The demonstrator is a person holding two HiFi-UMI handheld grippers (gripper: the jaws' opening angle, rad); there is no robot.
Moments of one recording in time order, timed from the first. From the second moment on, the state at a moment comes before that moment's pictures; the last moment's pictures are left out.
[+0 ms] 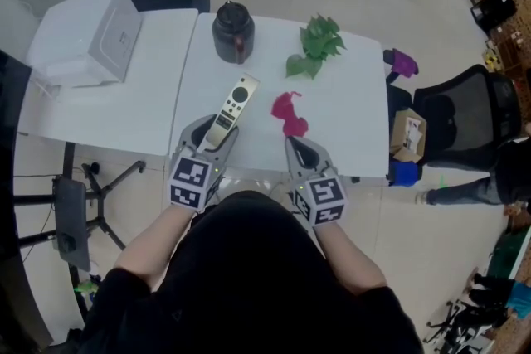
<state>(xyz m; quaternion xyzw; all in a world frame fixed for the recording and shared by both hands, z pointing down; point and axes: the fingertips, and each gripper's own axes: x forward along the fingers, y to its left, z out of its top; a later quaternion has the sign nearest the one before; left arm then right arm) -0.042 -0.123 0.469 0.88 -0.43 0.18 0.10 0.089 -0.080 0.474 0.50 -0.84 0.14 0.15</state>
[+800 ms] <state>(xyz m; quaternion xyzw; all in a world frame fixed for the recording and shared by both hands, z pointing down) -0.028 -0.096 0.407 0.90 -0.41 0.15 0.03 0.142 -0.168 0.629 0.51 -0.77 0.19 0.32</state>
